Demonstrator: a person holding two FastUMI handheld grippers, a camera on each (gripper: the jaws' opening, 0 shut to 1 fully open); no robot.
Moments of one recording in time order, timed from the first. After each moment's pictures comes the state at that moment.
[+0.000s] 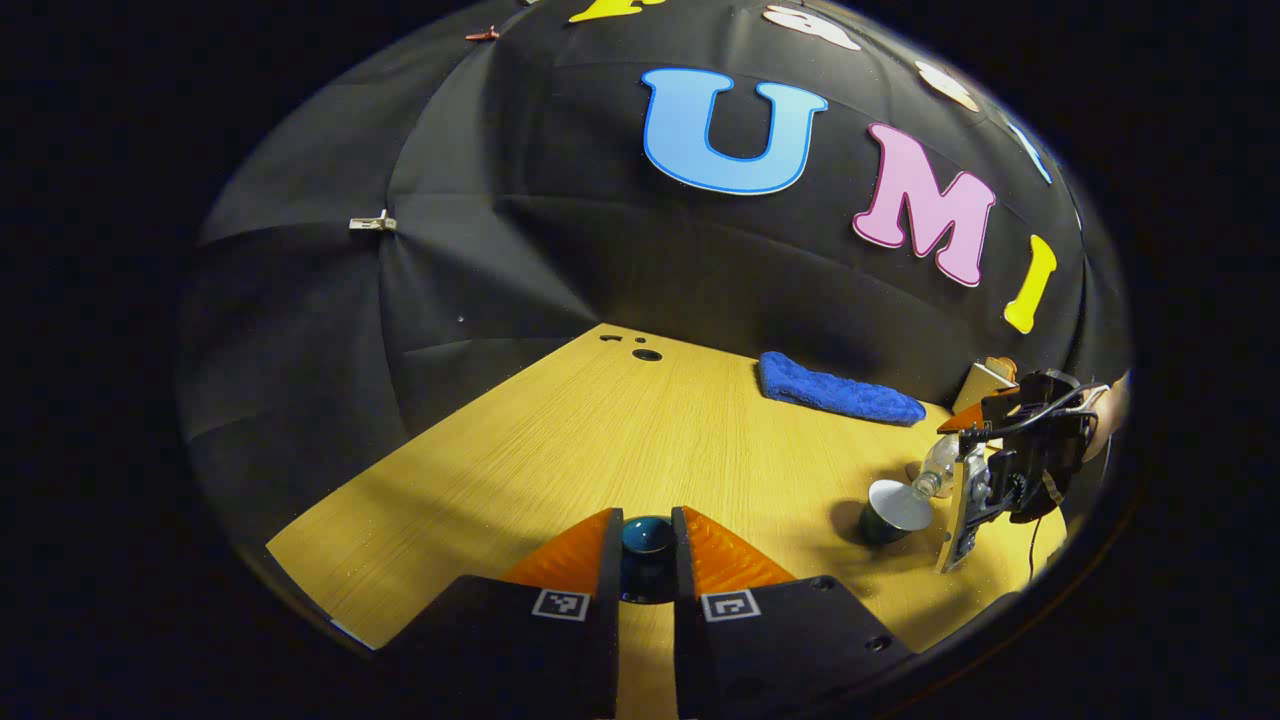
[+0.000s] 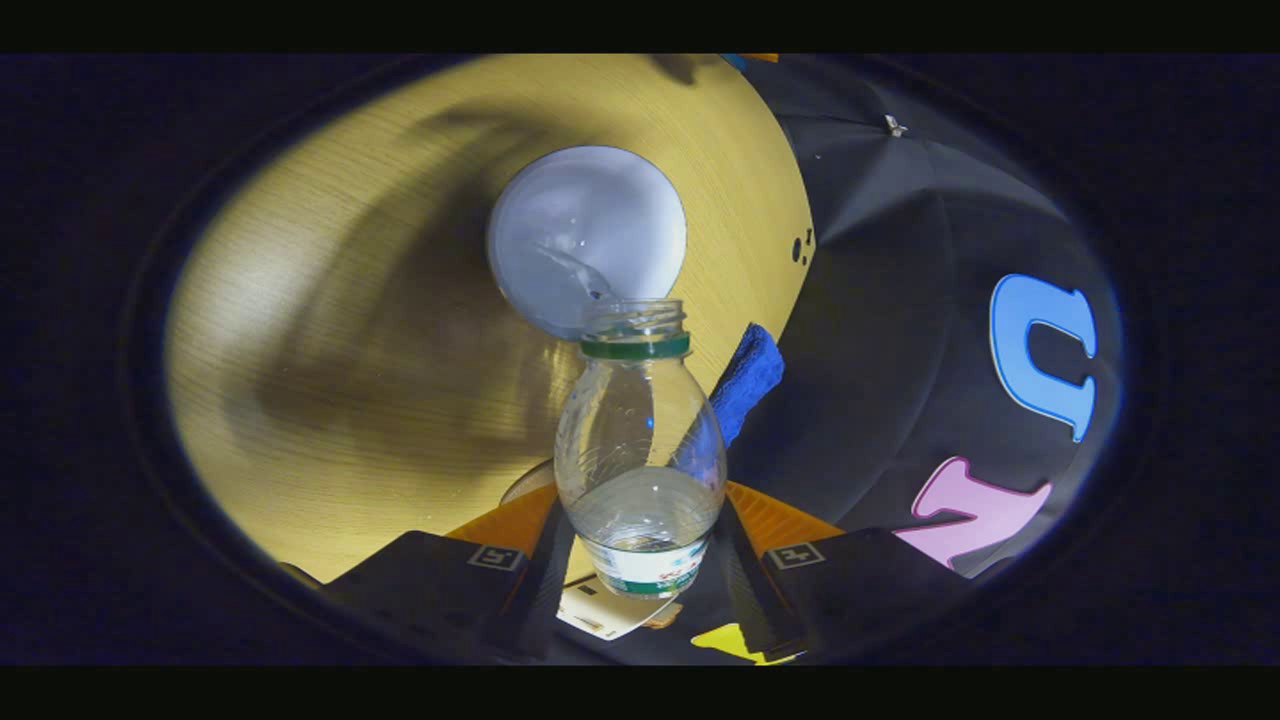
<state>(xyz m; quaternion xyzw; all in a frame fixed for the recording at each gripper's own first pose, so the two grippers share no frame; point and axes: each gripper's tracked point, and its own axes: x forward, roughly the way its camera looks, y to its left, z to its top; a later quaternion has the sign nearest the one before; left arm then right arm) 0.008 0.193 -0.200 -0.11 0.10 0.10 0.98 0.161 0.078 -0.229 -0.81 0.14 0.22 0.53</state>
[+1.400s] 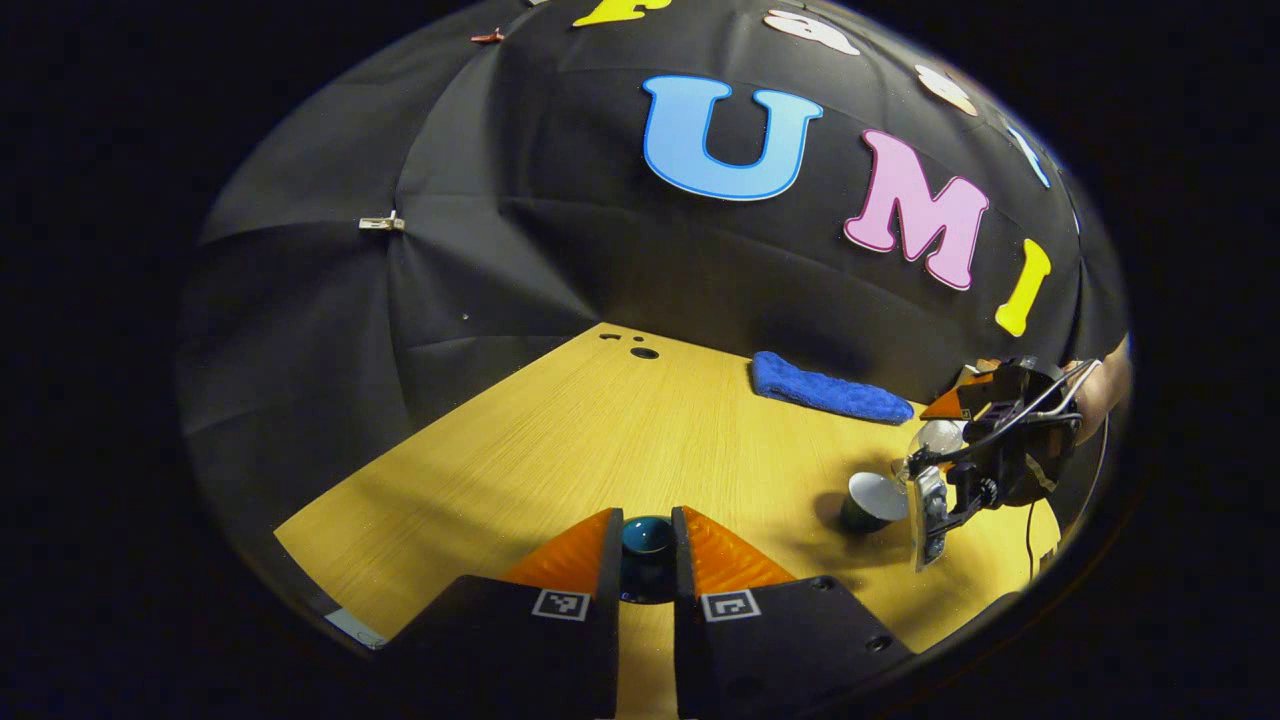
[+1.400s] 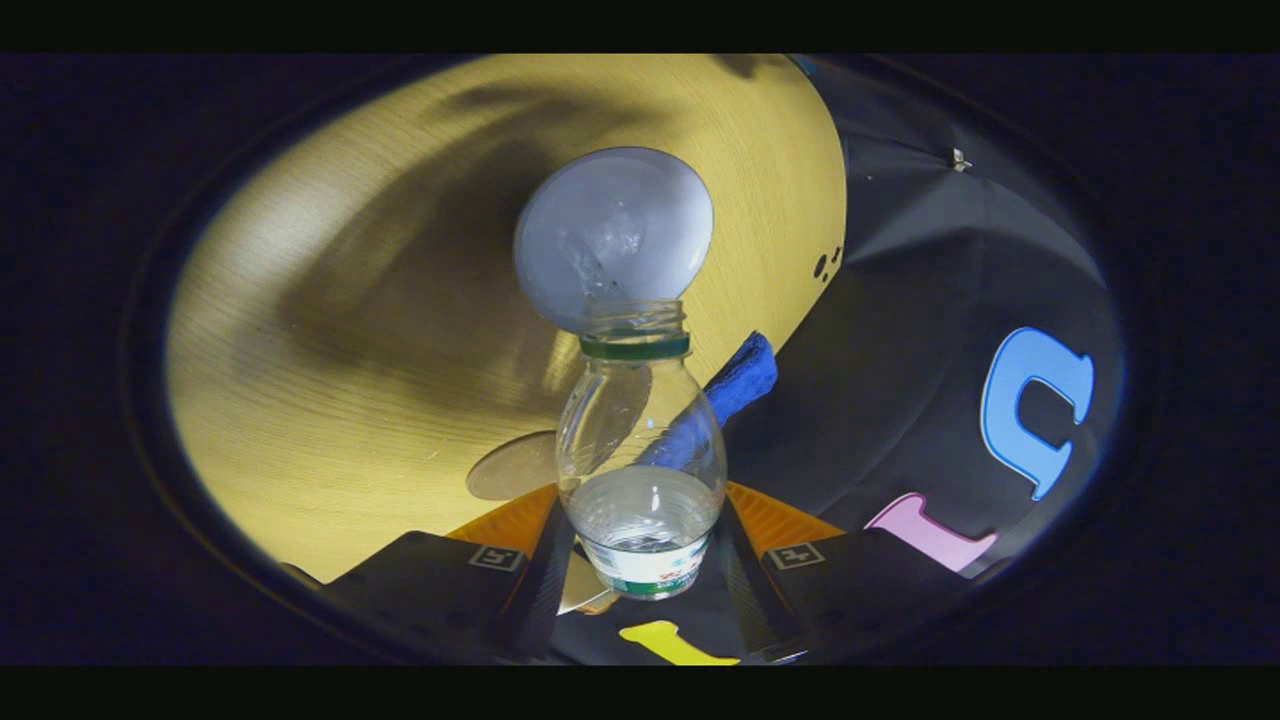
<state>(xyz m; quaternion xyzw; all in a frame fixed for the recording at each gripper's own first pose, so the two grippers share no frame) -0.018 0.177 -0.201 -0.12 0.10 0.10 0.98 0.160 0.091 -0.208 -0.86 0.13 0.21 0.45</state>
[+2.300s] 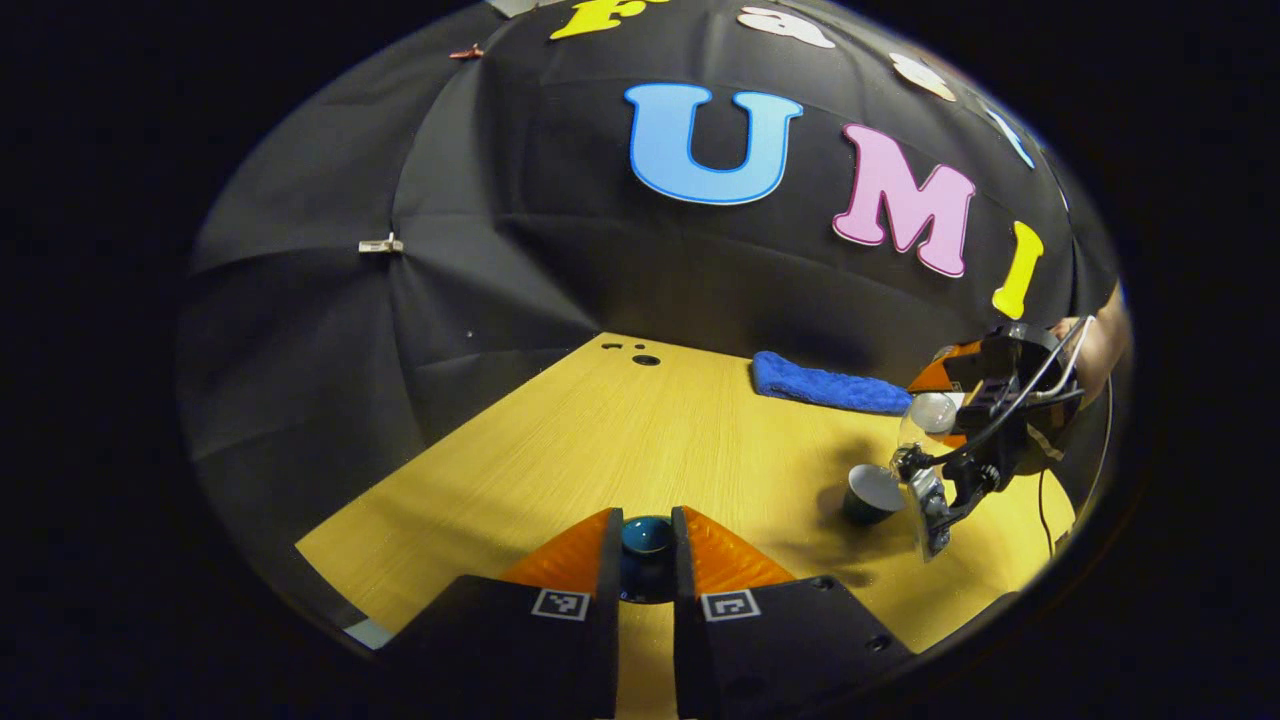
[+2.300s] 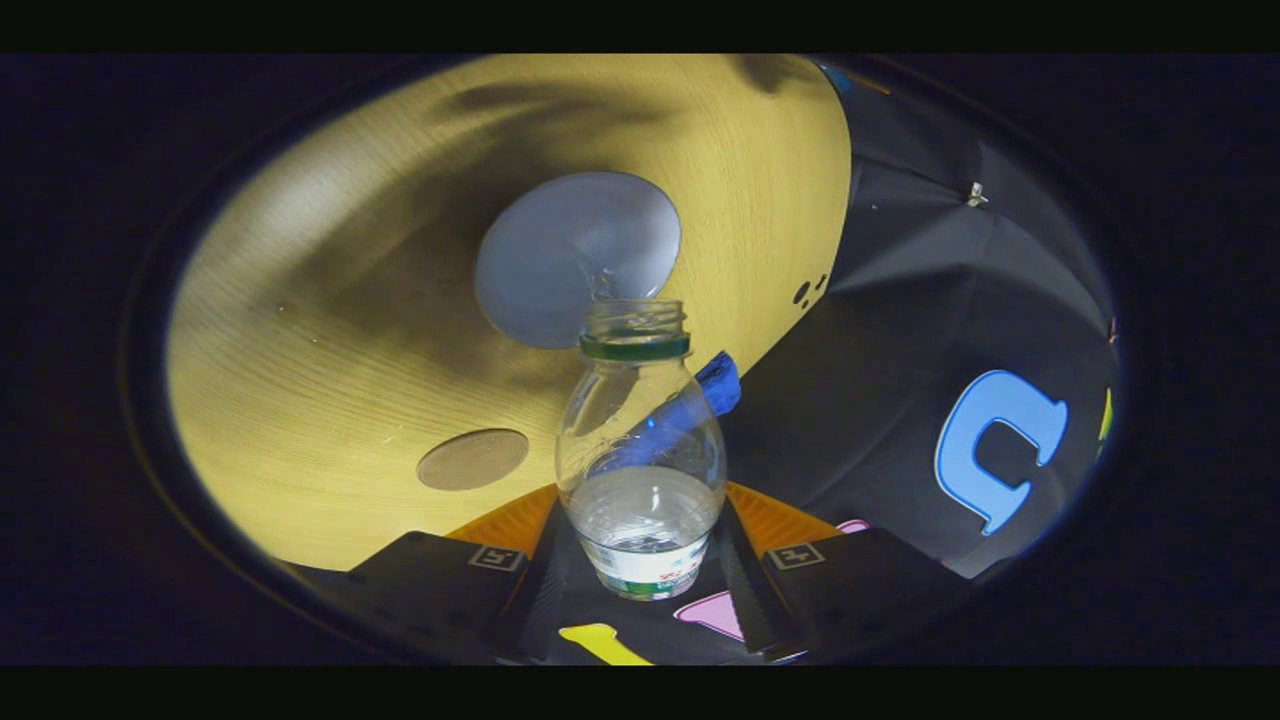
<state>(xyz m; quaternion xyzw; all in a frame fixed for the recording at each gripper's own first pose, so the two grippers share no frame) -0.030 0.170 -0.196 -0.07 0.09 0.10 0.99 0.165 0.110 -0.195 -0.89 0.08 0.21 0.40</state>
